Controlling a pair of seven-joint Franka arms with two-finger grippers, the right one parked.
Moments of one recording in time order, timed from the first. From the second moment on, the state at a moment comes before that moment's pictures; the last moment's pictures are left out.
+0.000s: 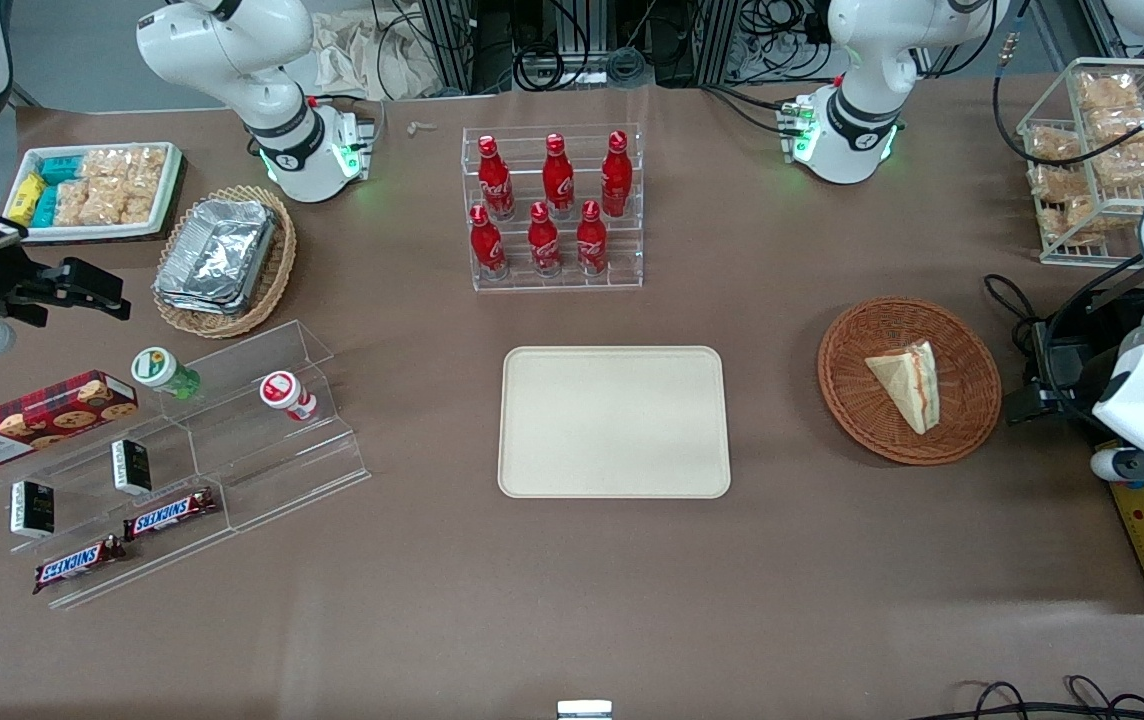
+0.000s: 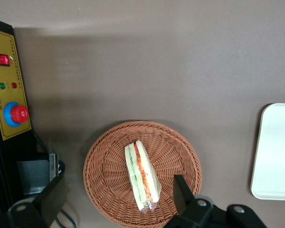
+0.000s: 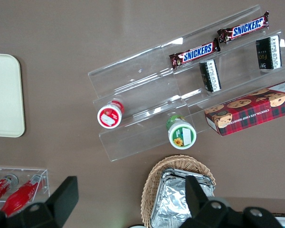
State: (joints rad) arm 0.04 0.30 -0.04 -1.49 0.05 1.76 -0.01
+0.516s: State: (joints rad) arm 0.04 0.31 -0.04 -1.53 0.05 1.74 -0.20
